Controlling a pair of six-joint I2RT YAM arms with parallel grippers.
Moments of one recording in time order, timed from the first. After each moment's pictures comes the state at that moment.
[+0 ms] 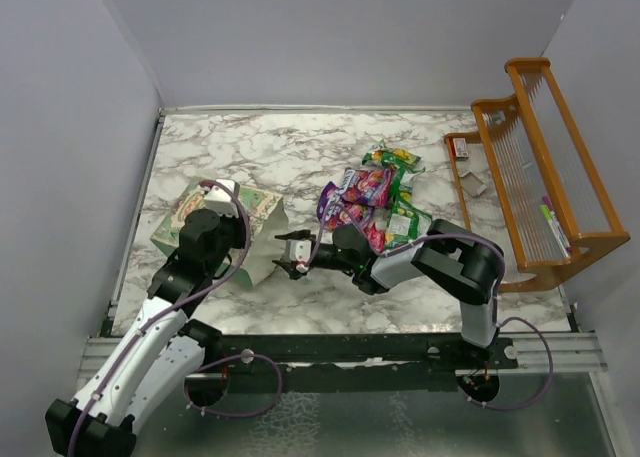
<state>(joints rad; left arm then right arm) -0.41 0.64 0.58 -0.25 -0.07 -0.16 1.02 1.94 0.78 1.10 -0.36 -0.54</state>
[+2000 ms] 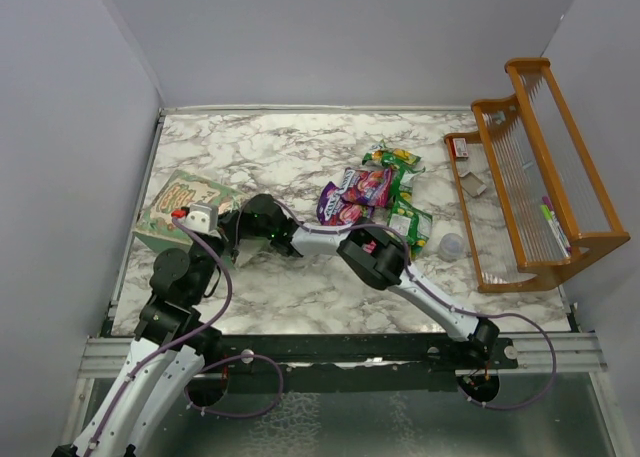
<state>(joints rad) -0.41 0.32 0.43 -0.08 -0.10 -0.09 1.02 2.73 2.01 0.65 -0.43 -1.50</state>
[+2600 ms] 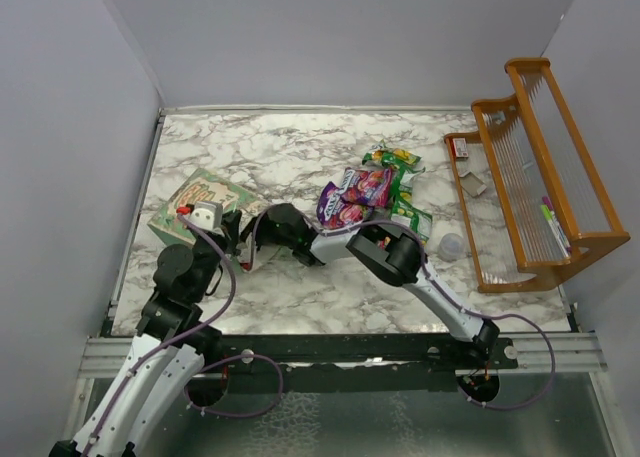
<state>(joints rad) -0.41 0.33 0.43 -0.08 -0.10 -0.09 1.00 2.60 1.69 0.79 -0.29 -1.48</state>
